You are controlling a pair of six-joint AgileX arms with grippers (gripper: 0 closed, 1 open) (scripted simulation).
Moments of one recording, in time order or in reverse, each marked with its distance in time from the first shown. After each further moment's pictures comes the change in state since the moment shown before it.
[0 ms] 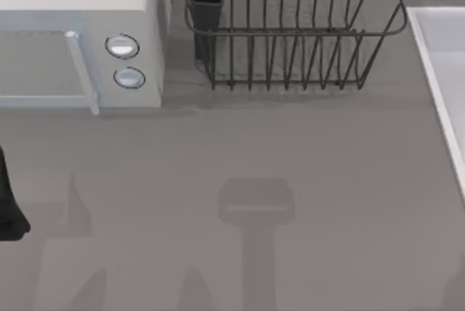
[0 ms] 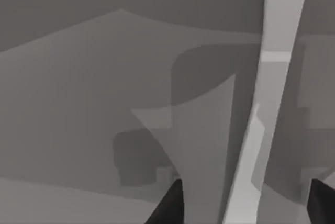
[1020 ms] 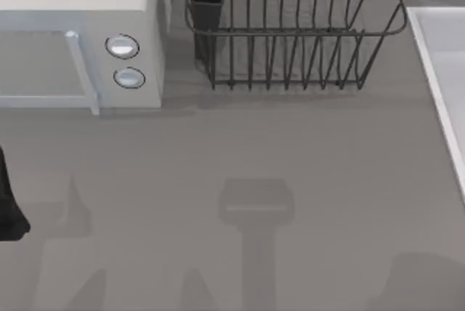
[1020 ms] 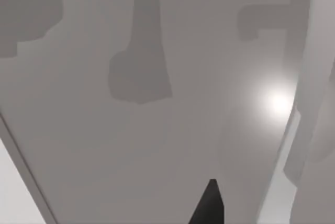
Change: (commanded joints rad) left arm 0.000 0.000 0.000 0.000 0.000 0.000; right arm -0.004 -0.170 0.281 -0.455 0.001 -0.006
